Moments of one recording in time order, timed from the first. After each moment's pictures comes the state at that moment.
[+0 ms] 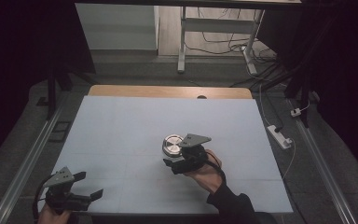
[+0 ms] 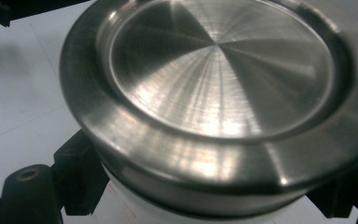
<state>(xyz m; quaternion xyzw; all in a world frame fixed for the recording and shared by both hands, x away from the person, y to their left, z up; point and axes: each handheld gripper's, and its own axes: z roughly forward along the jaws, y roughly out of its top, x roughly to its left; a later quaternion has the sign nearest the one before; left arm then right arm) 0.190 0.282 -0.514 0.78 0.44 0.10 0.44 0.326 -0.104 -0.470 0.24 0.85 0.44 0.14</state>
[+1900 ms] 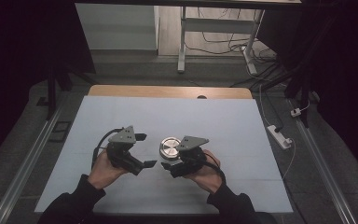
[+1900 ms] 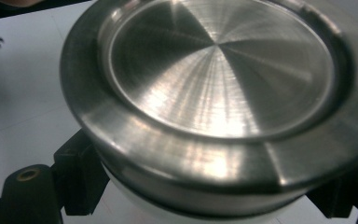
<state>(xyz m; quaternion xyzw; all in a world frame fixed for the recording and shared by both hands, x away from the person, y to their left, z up) 0.307 0.148 -0.438 0.85 0.20 0.08 0.47 0.320 -0.099 -0.468 0.20 0.87 0.44 0.13</state>
